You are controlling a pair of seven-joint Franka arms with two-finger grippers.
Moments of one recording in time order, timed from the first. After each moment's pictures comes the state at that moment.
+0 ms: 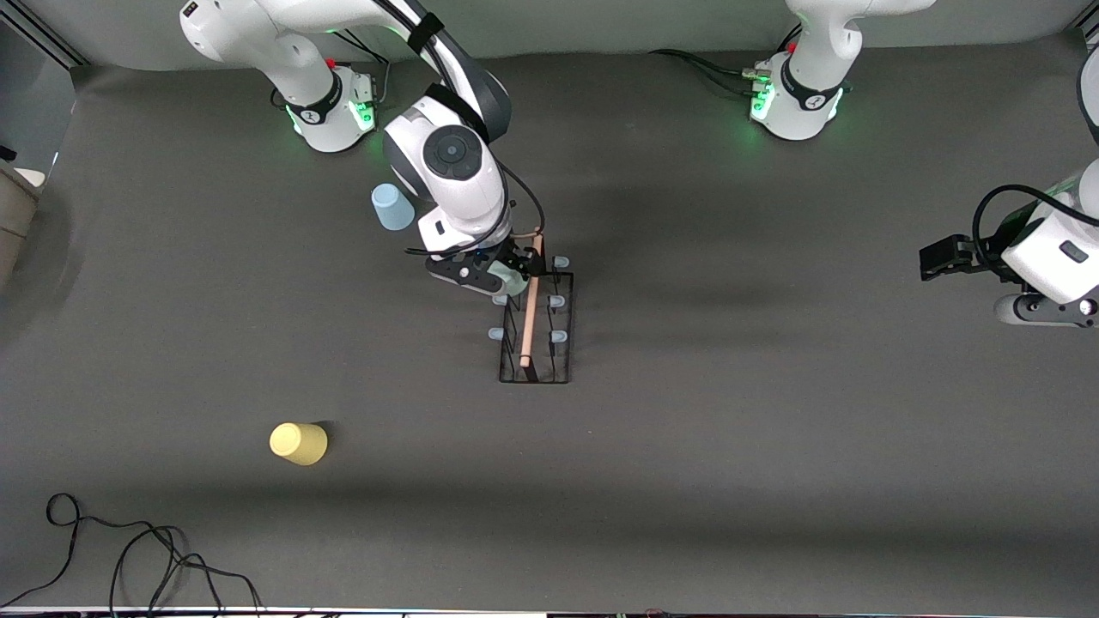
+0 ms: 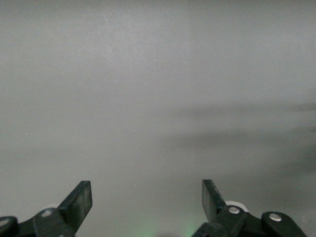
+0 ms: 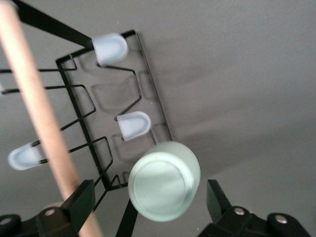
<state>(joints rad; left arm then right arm) -0.01 0.13 -0.04 -1.52 0.04 1.53 0.00 0.74 0.31 -0.01 -1.89 0.04 2.21 1.10</state>
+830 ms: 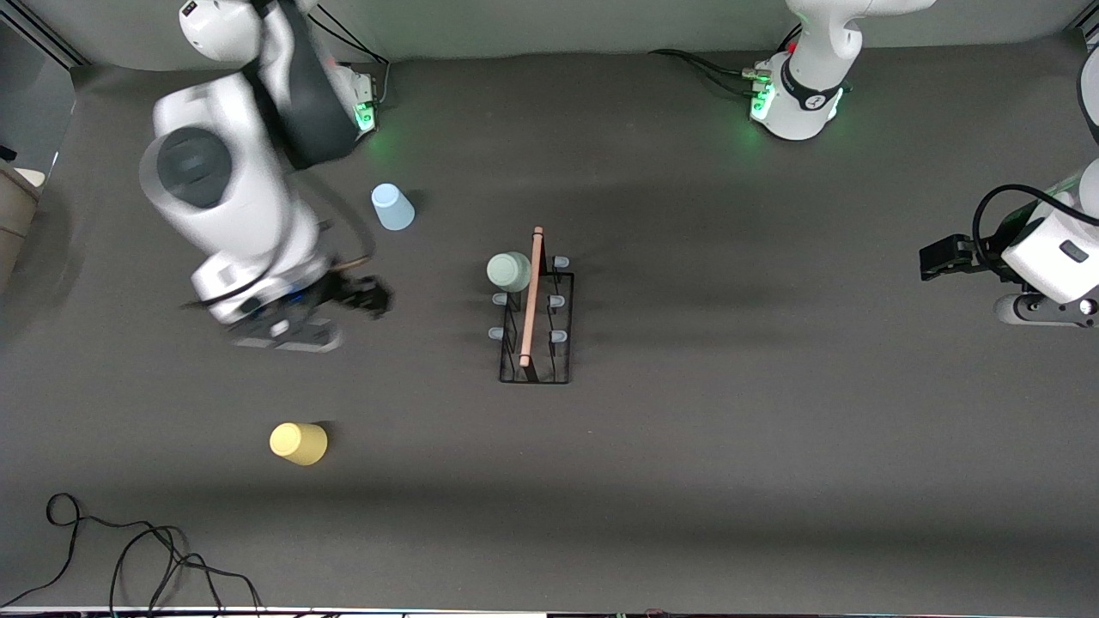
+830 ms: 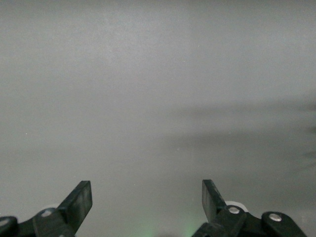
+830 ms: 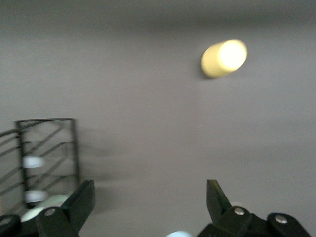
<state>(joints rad) -0.01 0.13 -0.04 -1.52 0.04 1.53 0.00 0.67 0.27 -0.42 -1.57 0.04 1.79 0.27</state>
